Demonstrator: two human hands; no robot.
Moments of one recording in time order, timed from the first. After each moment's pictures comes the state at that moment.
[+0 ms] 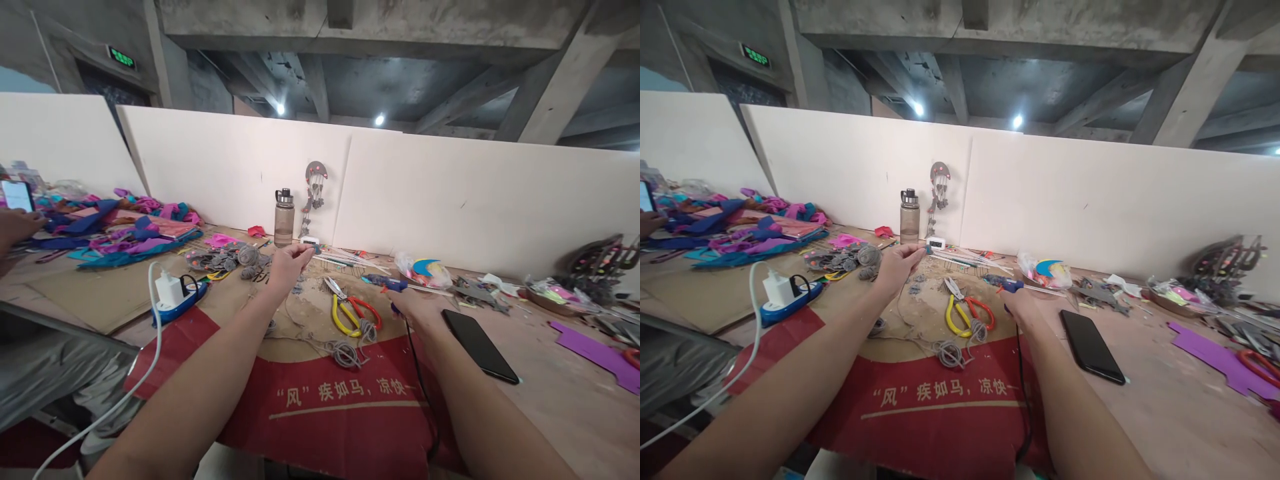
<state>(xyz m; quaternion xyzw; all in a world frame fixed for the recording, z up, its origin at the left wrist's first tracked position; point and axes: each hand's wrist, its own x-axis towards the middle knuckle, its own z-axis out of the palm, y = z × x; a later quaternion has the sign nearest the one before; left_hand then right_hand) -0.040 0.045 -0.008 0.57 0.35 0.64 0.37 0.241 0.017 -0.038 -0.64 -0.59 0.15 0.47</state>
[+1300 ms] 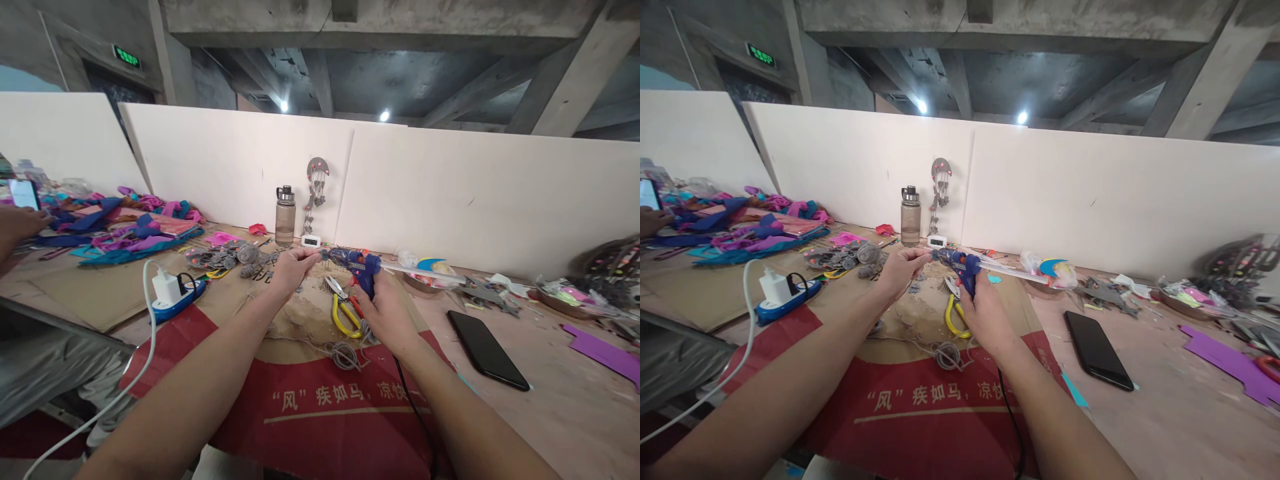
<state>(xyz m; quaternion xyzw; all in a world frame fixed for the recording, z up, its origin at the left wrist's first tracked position) -0.030 0.048 -0.017 0.58 0.34 0.61 0.41 0.162 -0.050 0.007 -0.49 -0.76 0.00 0.43</state>
